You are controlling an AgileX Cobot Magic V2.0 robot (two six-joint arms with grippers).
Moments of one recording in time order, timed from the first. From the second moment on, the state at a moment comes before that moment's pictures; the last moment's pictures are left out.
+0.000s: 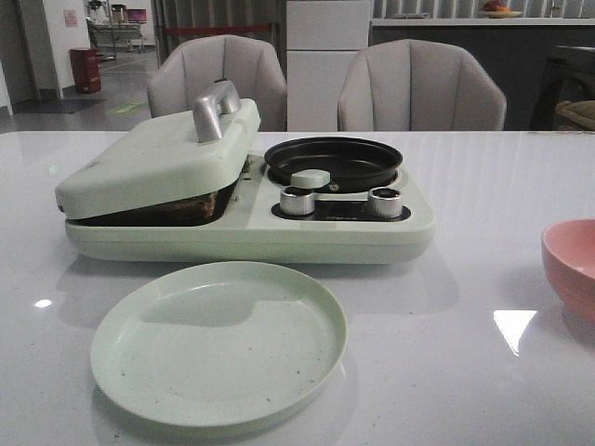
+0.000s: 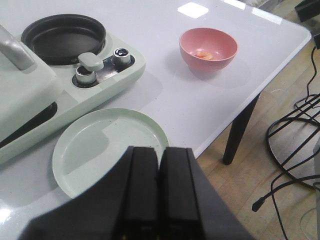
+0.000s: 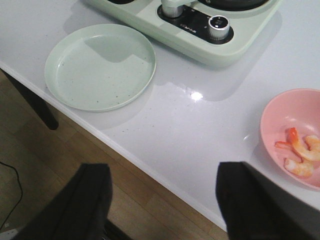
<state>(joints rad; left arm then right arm) -0.91 0.53 -0.63 0.03 0.63 -0.11 0.54 0.49 -0.60 0.06 0.82 0.01</state>
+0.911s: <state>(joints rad) -0.91 0.53 -0.63 0.03 0.63 -0.11 0.54 0.51 -0.56 0.00 0.73 0.02</state>
